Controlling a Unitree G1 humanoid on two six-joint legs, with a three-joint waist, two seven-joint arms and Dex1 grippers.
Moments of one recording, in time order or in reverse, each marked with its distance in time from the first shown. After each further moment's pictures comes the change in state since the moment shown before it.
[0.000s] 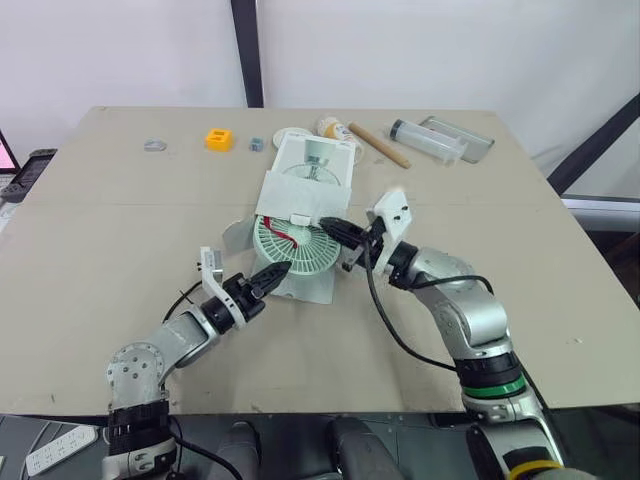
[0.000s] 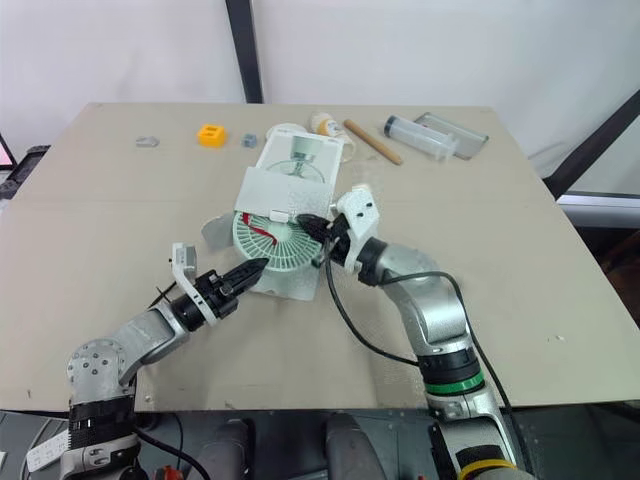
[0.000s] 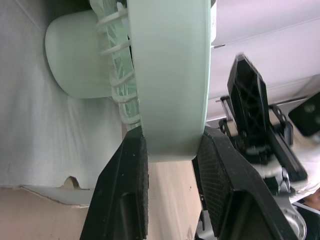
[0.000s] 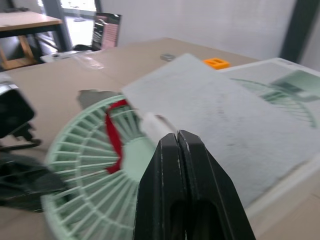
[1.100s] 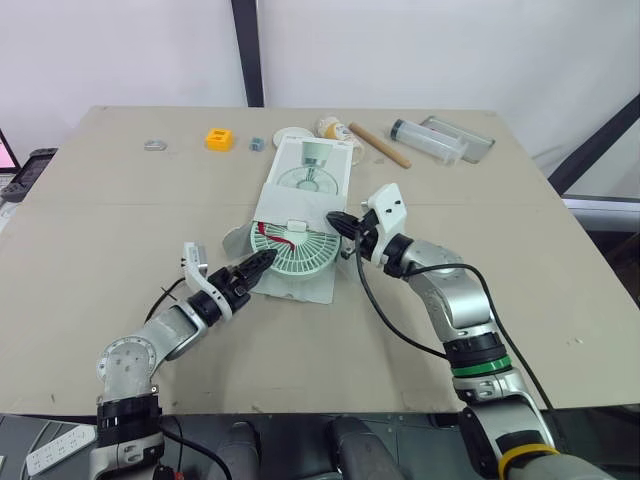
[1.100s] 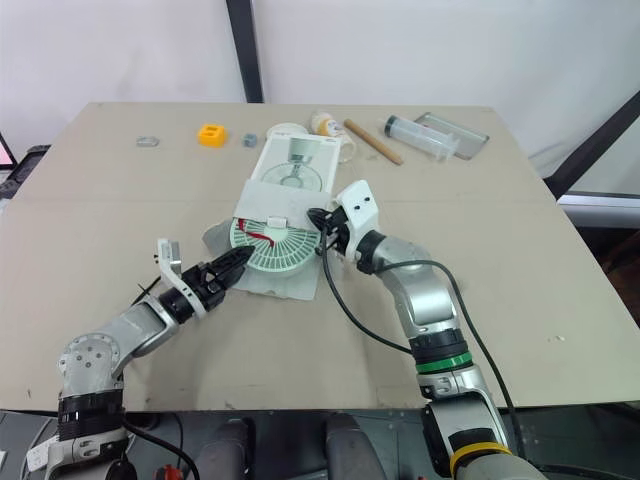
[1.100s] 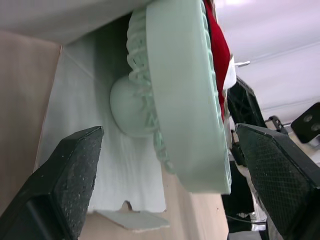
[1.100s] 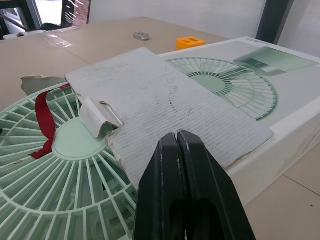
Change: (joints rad) left arm -0.025 0.058 0.017 0.065 0.039 -0.078 -0.010; right arm -0.051 0.028 0.020 0.180 -0.080 -0.100 -0.001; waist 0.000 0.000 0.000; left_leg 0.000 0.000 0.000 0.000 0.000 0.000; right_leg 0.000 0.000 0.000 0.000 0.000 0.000
